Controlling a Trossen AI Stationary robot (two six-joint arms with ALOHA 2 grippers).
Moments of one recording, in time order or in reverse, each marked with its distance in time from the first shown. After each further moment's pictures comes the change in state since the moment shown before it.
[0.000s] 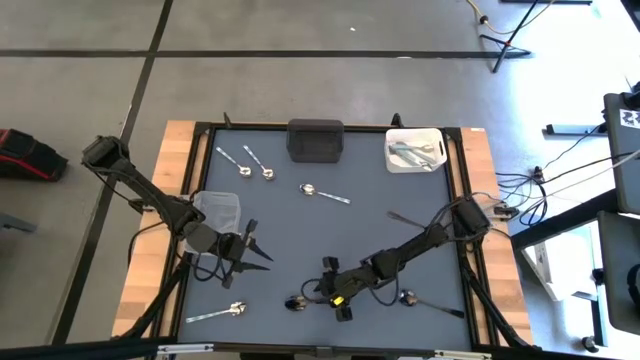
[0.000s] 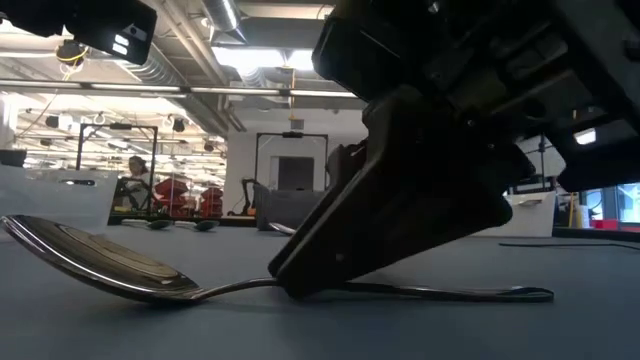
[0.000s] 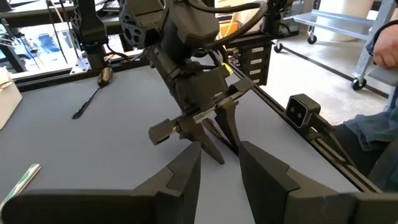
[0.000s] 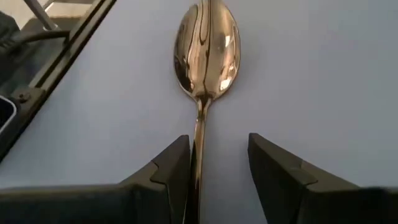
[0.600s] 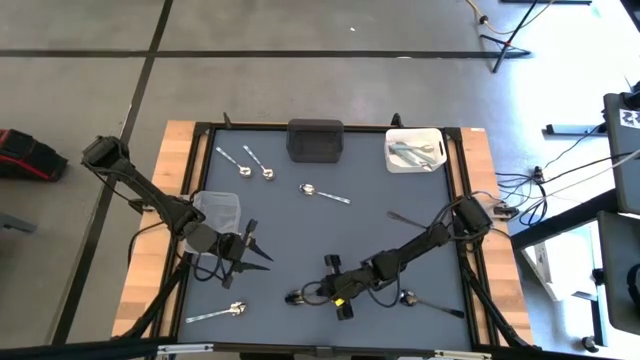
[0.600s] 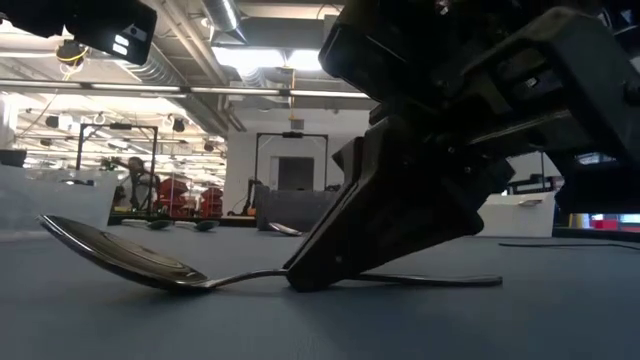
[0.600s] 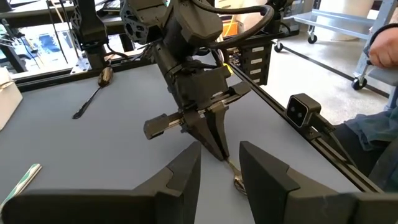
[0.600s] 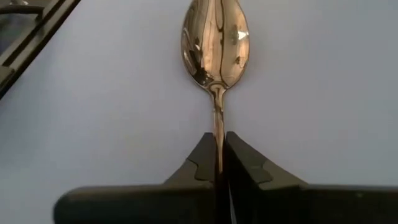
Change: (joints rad) left arm 0.000 0.000 0.000 0.000 -0.001 0.003; right arm 0.001 -0.007 0.000 -0.090 0.098 -0.064
